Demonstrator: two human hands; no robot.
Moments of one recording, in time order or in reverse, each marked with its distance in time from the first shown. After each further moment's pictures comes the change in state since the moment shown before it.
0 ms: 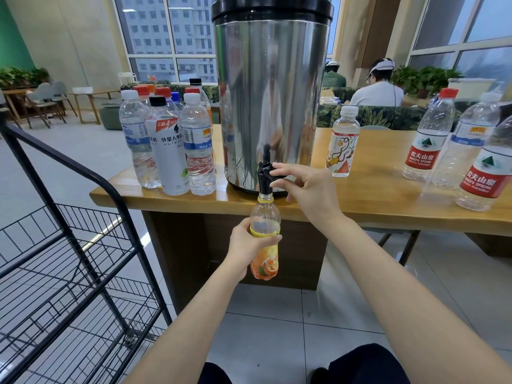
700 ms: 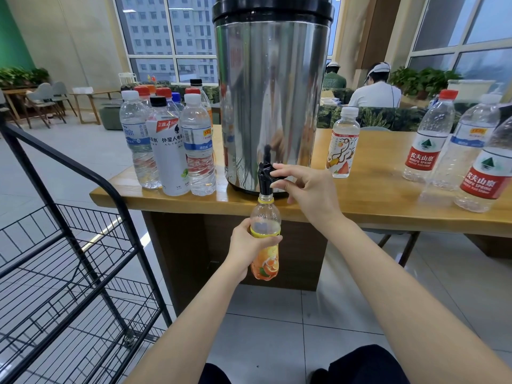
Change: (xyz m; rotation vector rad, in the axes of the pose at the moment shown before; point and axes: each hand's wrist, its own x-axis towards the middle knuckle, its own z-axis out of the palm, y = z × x) left_hand 0.000 0.000 0.000 -0.010 -0.001 0.005; right_hand 0.000 -0.001 0.000 0.011 0.008 -0.004
